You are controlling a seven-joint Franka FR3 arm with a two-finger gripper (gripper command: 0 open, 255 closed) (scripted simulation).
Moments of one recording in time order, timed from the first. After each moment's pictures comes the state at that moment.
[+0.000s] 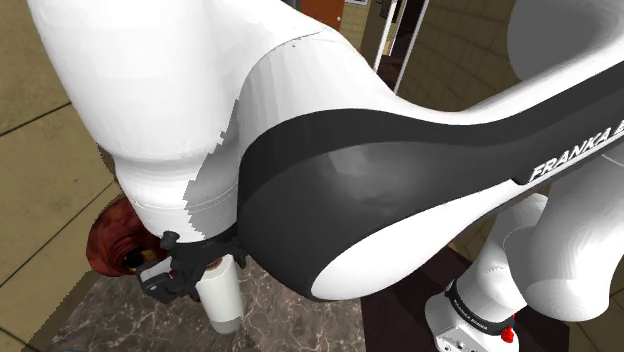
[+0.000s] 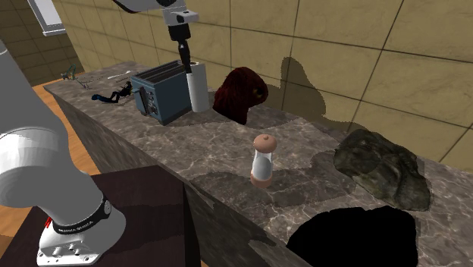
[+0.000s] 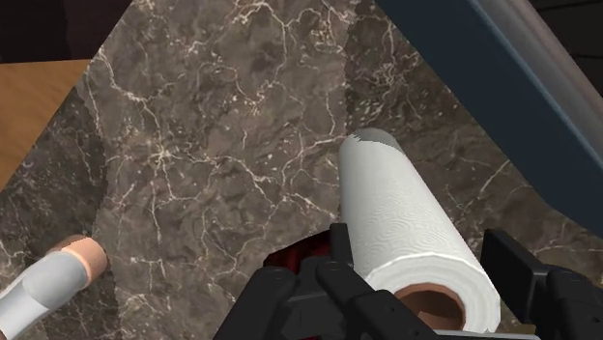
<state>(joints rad) 0.37 0.01 0.62 -1.94 -0.14 1.94 1.09</state>
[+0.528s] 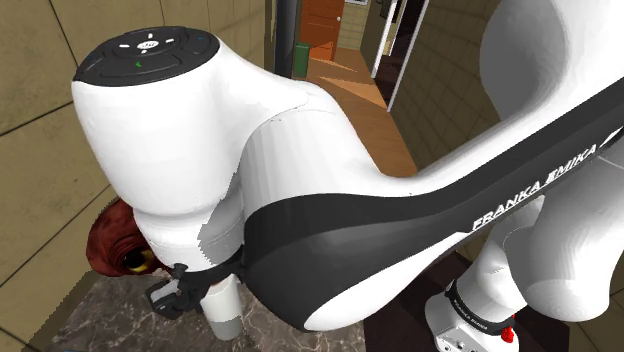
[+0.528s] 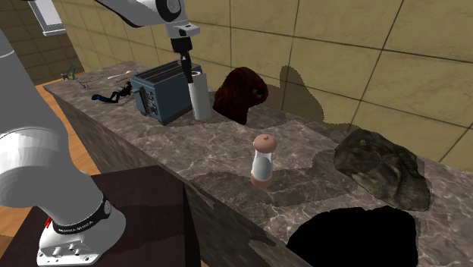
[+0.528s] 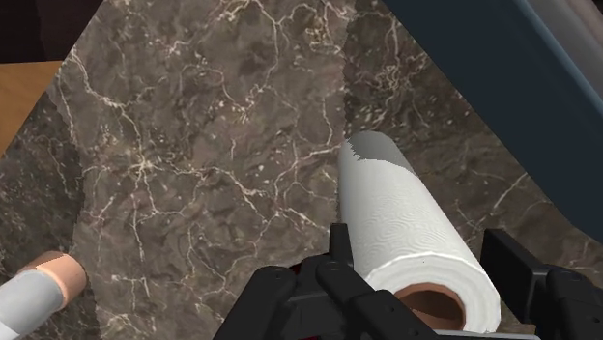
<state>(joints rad) 0.37 0.05 0.62 -2.01 -0.18 2.03 1.13</state>
